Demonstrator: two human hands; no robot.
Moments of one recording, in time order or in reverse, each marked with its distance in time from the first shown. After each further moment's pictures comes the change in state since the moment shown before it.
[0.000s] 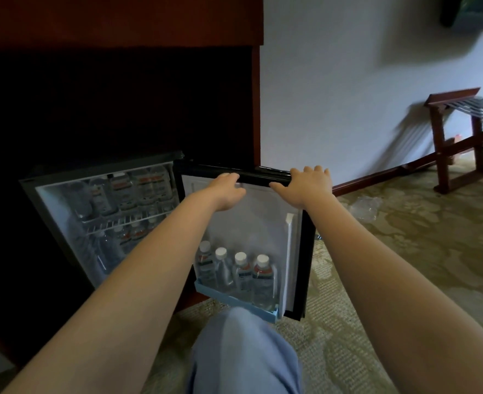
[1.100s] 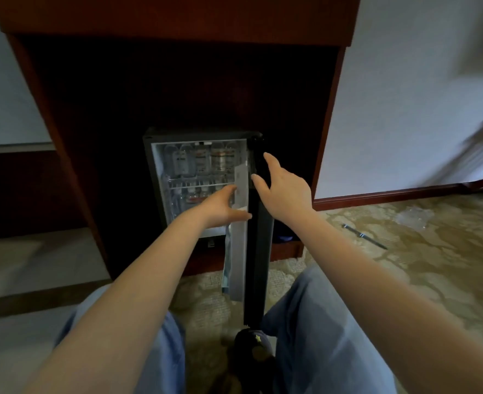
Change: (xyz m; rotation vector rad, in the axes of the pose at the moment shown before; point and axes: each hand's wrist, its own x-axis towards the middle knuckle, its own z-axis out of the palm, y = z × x) left_hand -0.190 -0.142 -0.014 -0.395 0.016 -0.104; right_hand -0.193 -0.169 -0.045 0.576 0.263 -0.373
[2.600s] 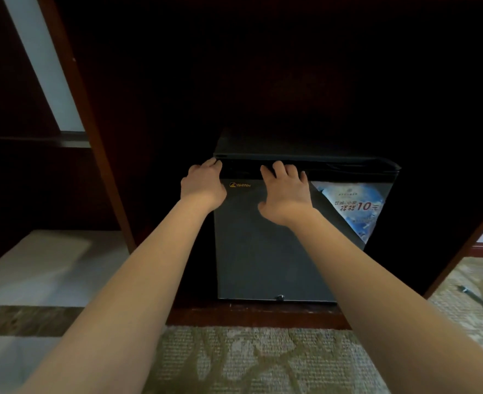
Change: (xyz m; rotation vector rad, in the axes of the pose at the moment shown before) left_hand 0.179 -0.165 -0.212 0.545 0.484 -0.292; right_hand 0.253 -0.105 0.230 -0.268 -0.313 -0.261
